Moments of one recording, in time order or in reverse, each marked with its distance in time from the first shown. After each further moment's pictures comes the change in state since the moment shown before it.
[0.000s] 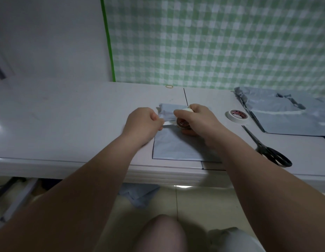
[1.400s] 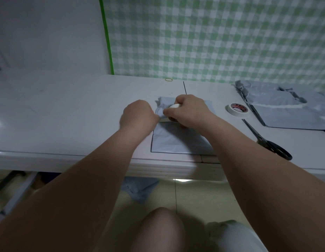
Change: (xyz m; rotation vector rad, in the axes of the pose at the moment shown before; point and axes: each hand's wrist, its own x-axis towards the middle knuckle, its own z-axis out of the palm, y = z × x) left_hand 0.021 -0.011 0.011 0.288 0.025 -0.058; right_hand 0.006 -0.014 0.014 -0.537 -0.029 -0.151
